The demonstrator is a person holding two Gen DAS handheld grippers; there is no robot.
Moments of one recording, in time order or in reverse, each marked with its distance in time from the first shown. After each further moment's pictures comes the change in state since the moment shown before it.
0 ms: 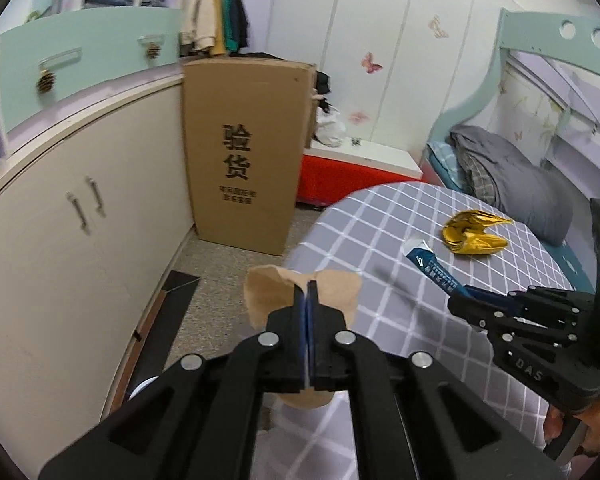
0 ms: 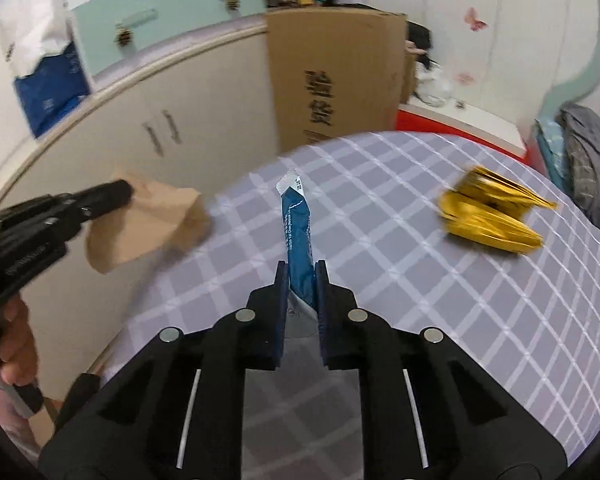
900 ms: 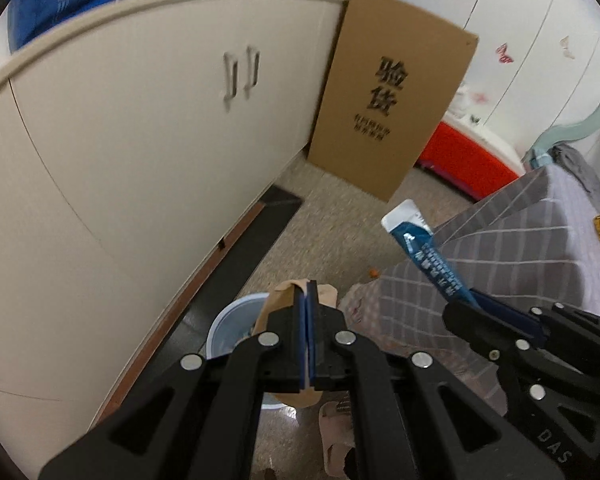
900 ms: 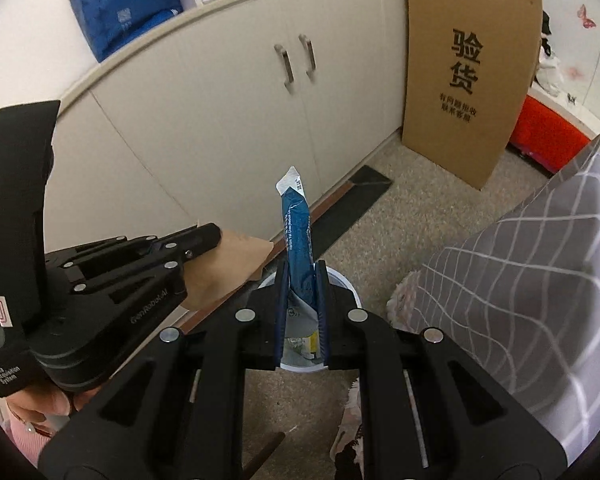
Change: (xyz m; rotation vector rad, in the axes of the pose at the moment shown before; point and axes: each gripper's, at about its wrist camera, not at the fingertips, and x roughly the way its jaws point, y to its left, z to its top) left arm 0.028 0.233 -0.101 -0.280 0.217 0.212; right arm 0.135 0.237 -0.013 -0.090 0.163 0.224
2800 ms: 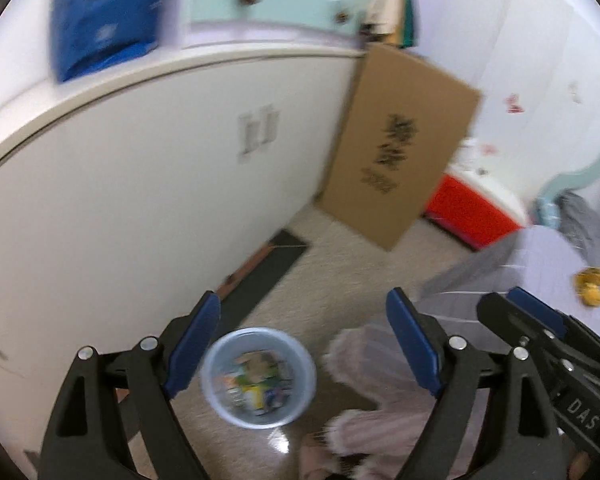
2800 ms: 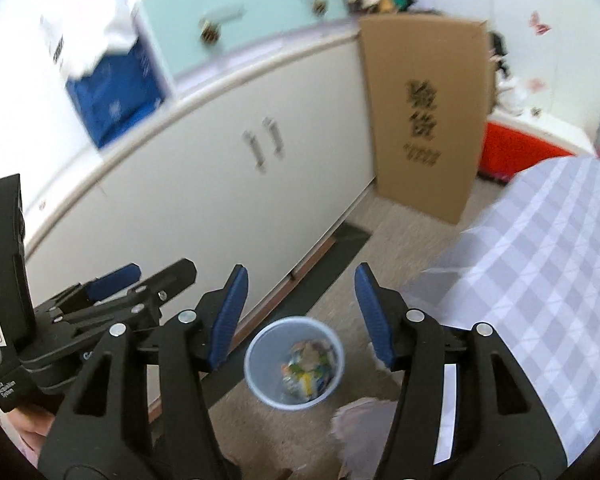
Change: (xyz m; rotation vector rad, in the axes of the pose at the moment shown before) left arm -0.081 -0.048 0.023 -0.068 -0.180 0.011; right arm -0.123 -0.073 0.014 0.112 -0.275 -0.052
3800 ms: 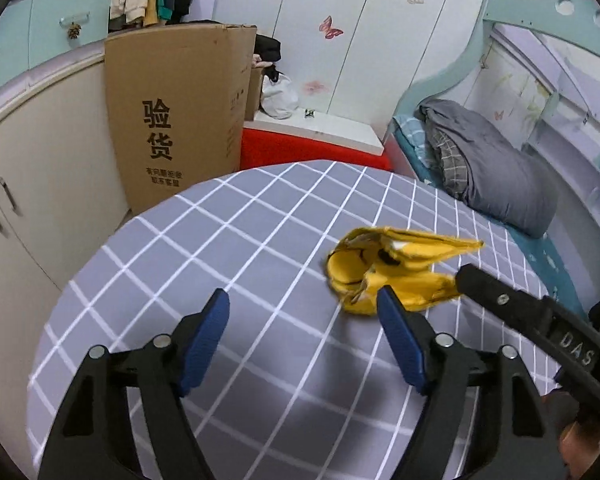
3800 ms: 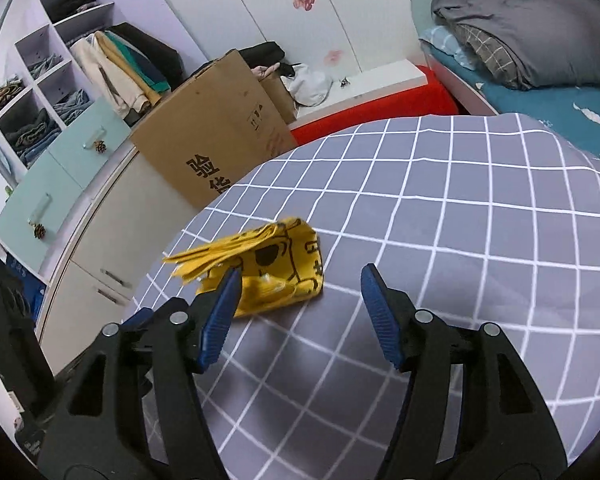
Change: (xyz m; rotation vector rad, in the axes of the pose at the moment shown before) left arm 0.076 -0.389 -0.034 0.345 0.092 -0.362; right arm -0.101 -0.356 -0.017 0.556 -0.126 -0.245
